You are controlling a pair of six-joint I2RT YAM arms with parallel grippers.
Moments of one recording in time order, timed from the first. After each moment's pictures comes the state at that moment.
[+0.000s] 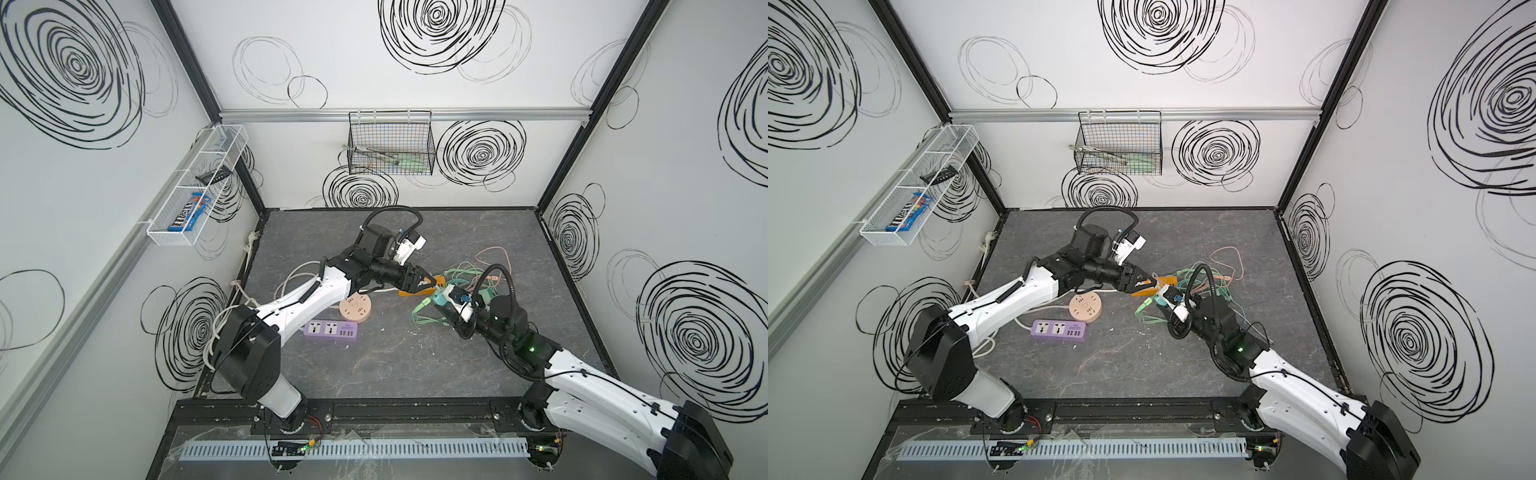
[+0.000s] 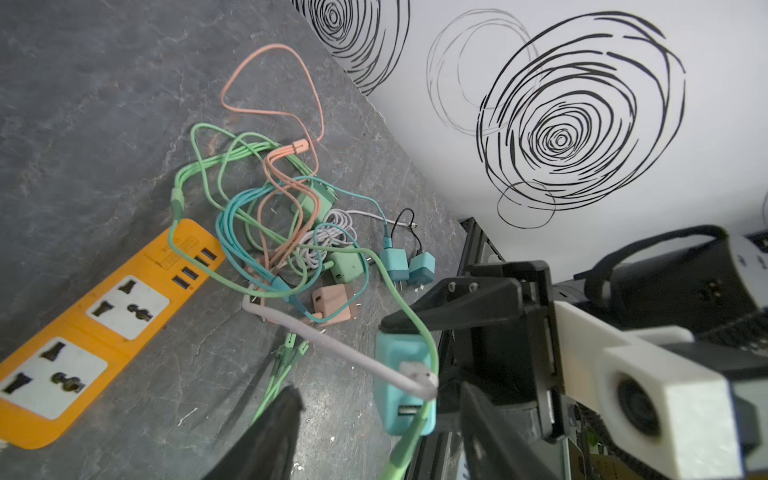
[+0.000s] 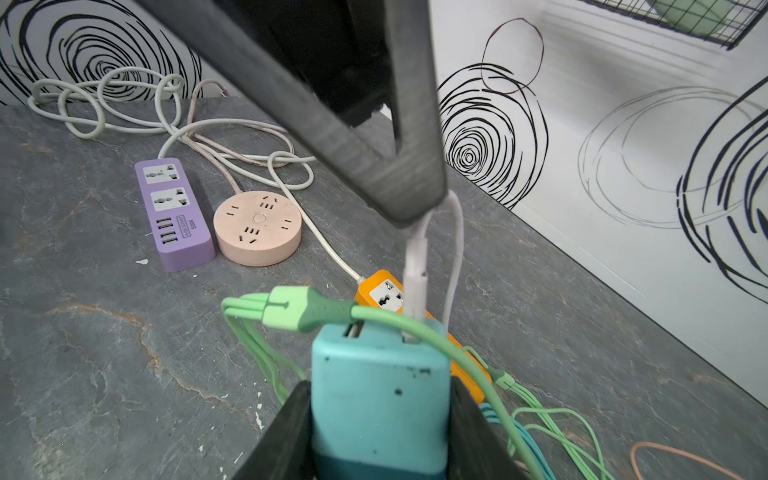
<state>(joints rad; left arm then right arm) -0.60 1.59 1.22 -0.30 0.77 -0.29 0.73 0.85 0.39 0.19 -0.07 -0.27</state>
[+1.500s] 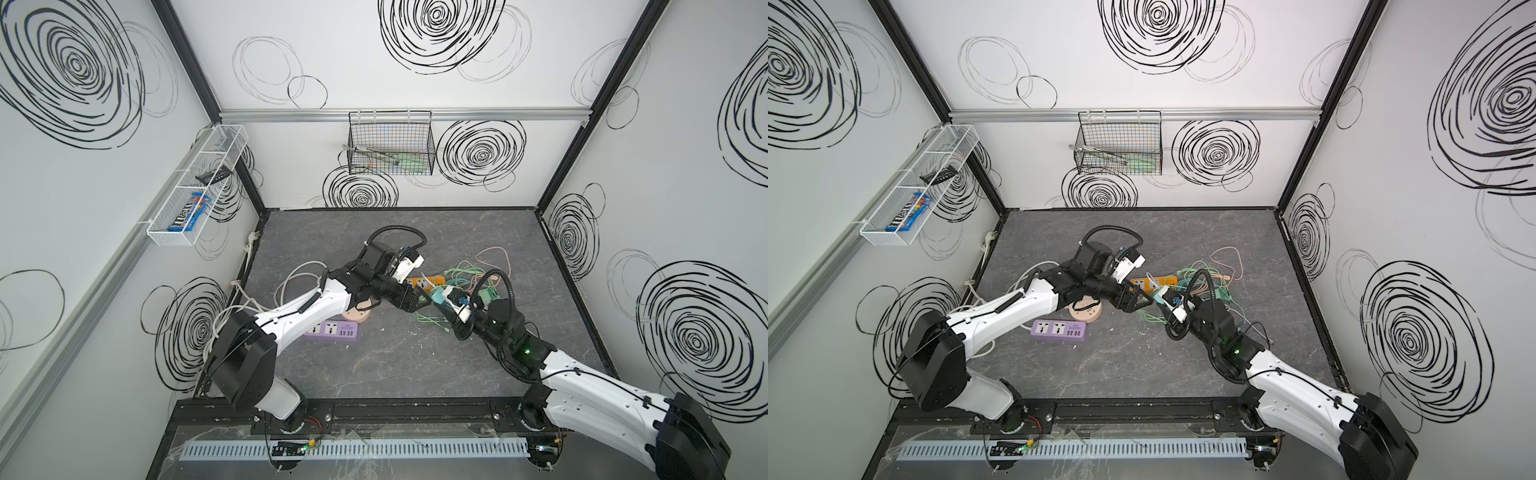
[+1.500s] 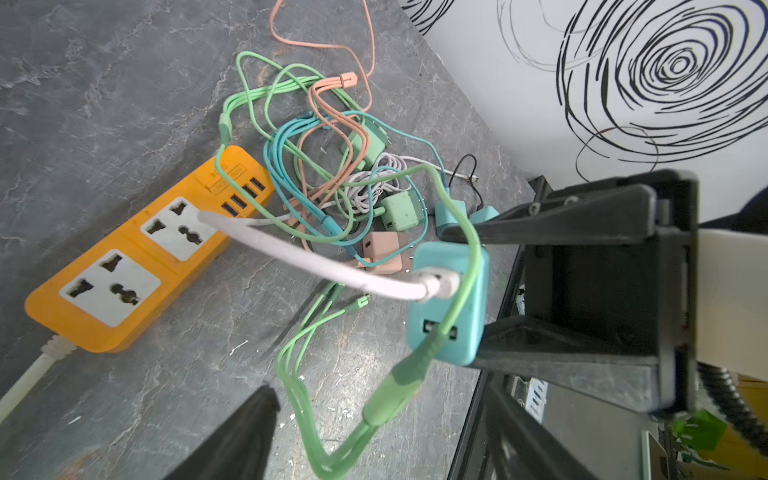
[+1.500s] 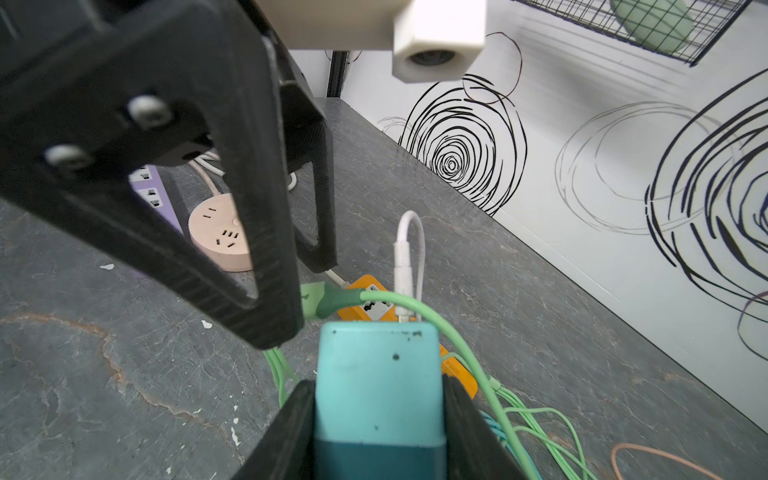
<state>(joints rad) -0.65 1.53 1.09 -0.34 0.58 -0.20 0.75 0.88 0.34 0.29 0.01 -0.29</state>
